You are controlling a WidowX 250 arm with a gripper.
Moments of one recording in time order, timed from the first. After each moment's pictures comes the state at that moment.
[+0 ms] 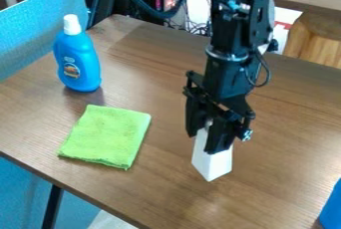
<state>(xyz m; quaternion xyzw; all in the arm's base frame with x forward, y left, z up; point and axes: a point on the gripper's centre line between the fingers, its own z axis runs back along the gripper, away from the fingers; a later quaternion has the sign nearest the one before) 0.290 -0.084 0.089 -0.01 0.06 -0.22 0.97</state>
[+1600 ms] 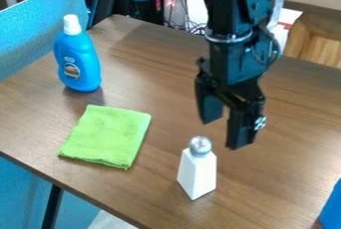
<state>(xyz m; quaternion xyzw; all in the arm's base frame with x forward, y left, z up) 0.290 -0.103 0.120 -0.07 -0.04 -0.27 0.96</state>
